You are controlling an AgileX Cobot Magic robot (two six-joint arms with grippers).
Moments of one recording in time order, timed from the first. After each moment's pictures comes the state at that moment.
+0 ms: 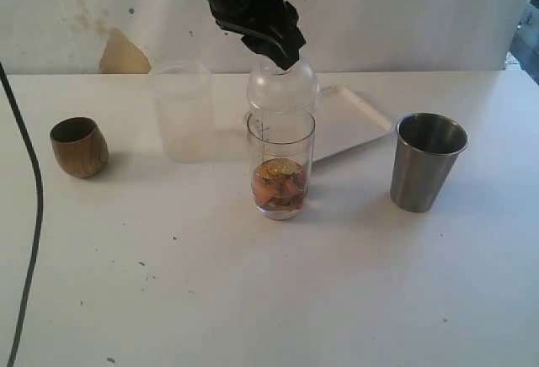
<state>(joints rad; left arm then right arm) -0.65 2.04 -2.18 -0.17 1.22 0.47 -0.08 0.04 -0.01 -0.02 -0.11 0.13</state>
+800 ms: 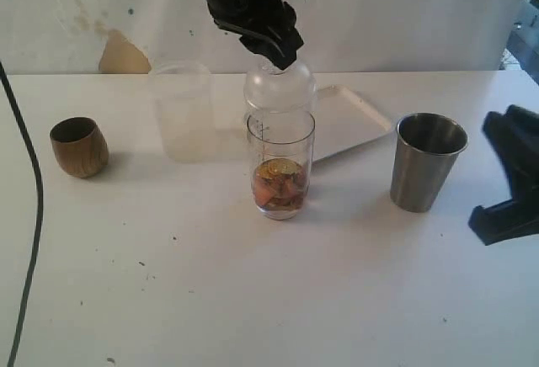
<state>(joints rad) -0.65 2.04 -2.18 -0.15 1.22 0.47 -0.01 0.87 -0.17 -0.40 -0.70 0.24</state>
